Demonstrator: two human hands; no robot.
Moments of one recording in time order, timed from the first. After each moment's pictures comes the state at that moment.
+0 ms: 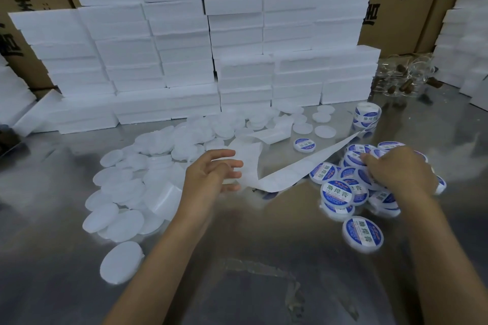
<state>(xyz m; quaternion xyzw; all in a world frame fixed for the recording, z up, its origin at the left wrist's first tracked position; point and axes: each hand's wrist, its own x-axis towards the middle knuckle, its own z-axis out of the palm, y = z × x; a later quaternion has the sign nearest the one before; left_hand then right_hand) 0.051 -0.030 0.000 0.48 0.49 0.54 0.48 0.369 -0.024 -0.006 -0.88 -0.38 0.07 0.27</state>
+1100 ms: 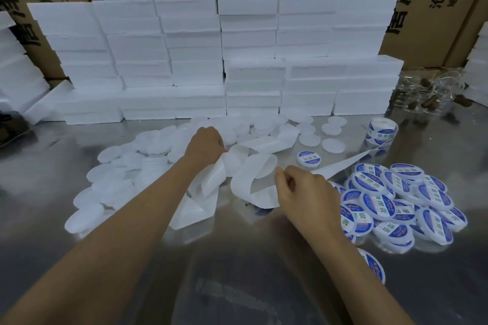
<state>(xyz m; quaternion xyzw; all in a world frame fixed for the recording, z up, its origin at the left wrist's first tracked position) 0.045 0.137 -0.010 0.69 0.69 0.20 0.13 0.249 -0.008 -0.034 -0.68 -0.65 -0.03 0.34</state>
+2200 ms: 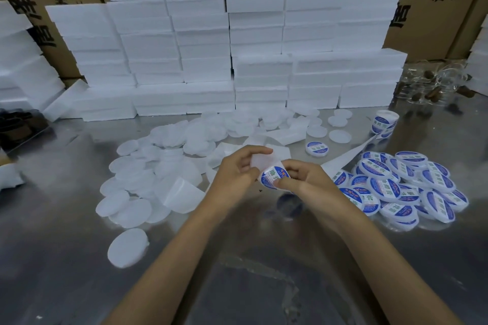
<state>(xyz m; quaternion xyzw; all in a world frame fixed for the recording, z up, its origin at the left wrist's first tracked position) 0.076 -0.014 -0.009 0.62 0.46 0.47 0.43 0.245 -0.026 -0.017 -0.49 -0.59 0.49 0.41</state>
